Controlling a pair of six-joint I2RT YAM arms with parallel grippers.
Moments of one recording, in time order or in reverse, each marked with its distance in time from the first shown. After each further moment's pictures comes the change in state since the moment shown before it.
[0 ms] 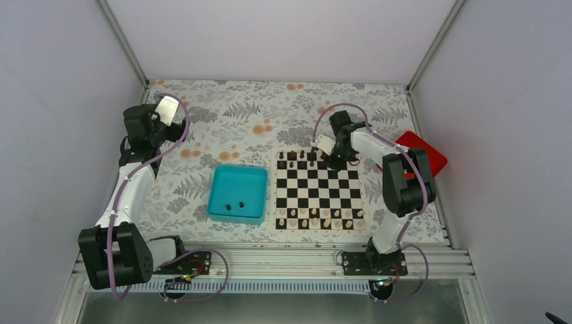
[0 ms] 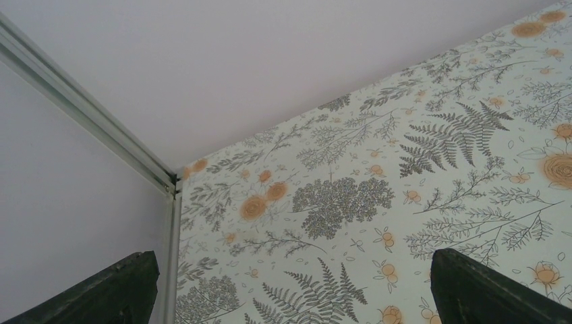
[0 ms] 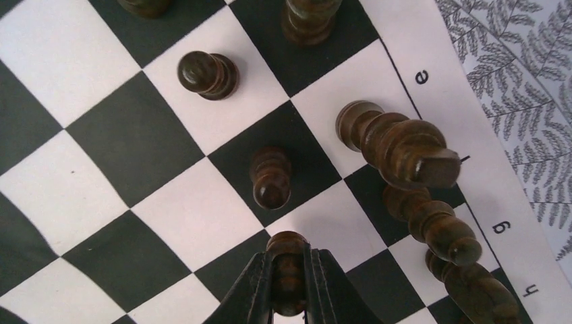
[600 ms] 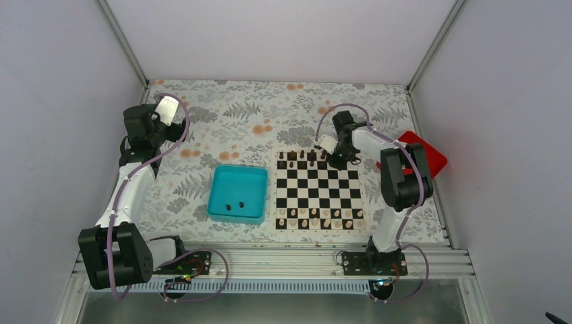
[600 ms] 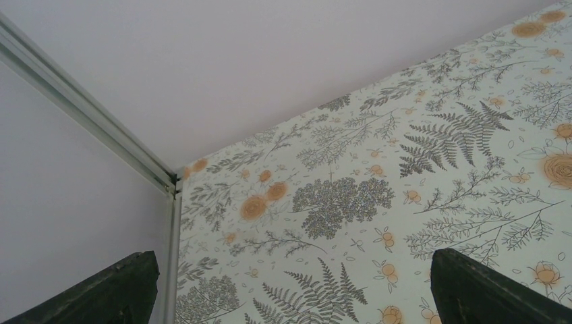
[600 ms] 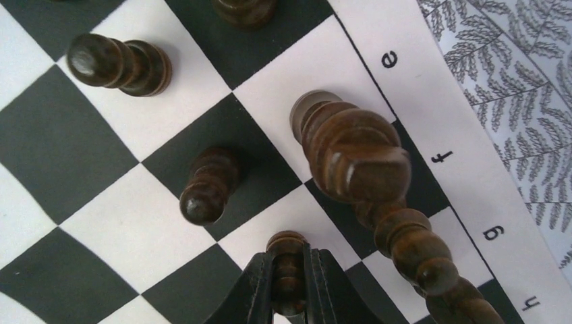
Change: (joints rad) left arm 0.000 0.000 0.000 0.000 0.000 0.000; right arm -0.041 0.058 0.006 0.040 0.002 -0.004
